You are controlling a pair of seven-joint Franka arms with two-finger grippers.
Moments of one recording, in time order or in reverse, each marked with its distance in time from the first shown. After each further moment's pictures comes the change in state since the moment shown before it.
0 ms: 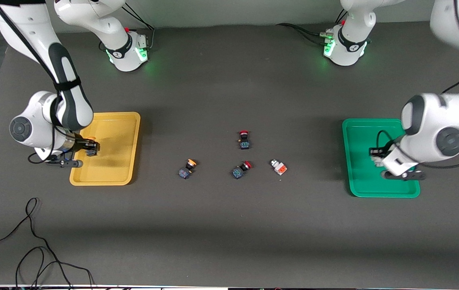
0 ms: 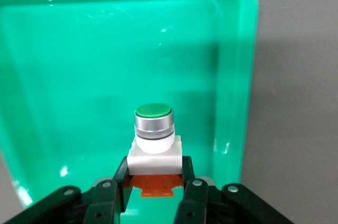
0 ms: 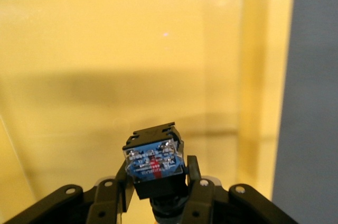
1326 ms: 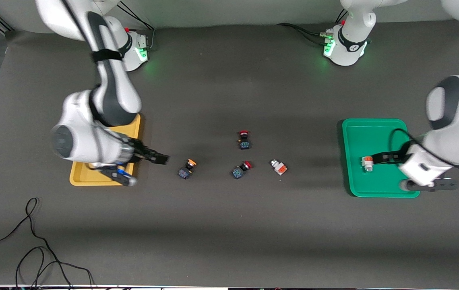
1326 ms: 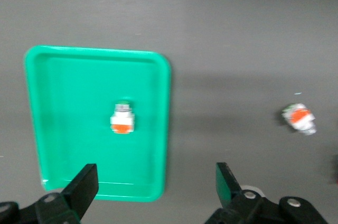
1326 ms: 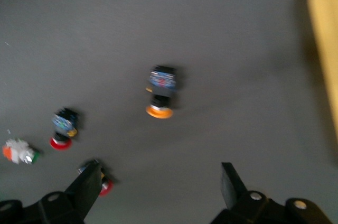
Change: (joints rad) left arm -0.141 -0.075 -0.044 0.425 -0.079 -0.396 -0.205; right arm 0.387 0.129 0.016 0.599 0.311 -0.432 0.786
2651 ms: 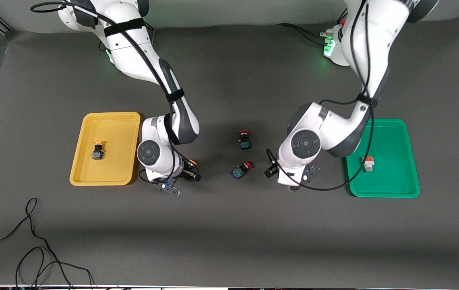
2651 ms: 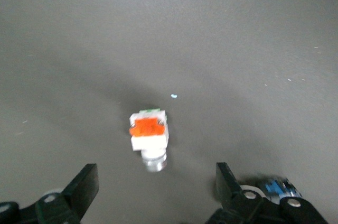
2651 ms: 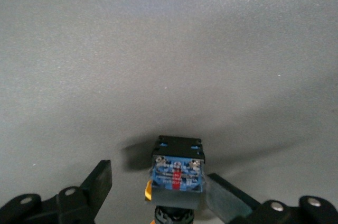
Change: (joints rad) left arm -0.368 0.344 0.001 0.011 -0.004 0.367 -0.936; right arm 0.038 0.302 0.095 0.000 0.033 0.374 0.023
